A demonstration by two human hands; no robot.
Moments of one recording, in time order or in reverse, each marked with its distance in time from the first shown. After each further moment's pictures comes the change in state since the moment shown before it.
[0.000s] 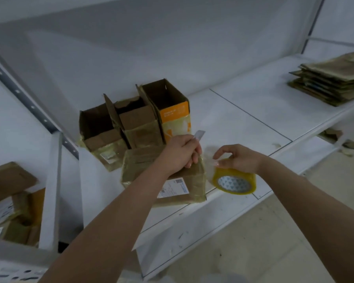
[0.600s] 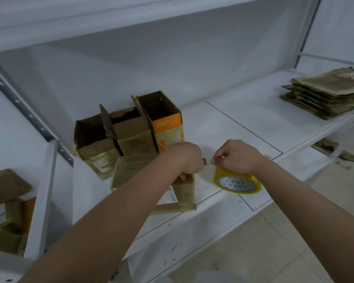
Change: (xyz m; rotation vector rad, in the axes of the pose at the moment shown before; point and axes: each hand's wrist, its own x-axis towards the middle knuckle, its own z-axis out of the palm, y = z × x) left_hand 0.022 0.066 0.024 0.951 -0.355 -0.250; right_hand -0.017 -0.030 -0.030 -0.345 0.216 -0.087
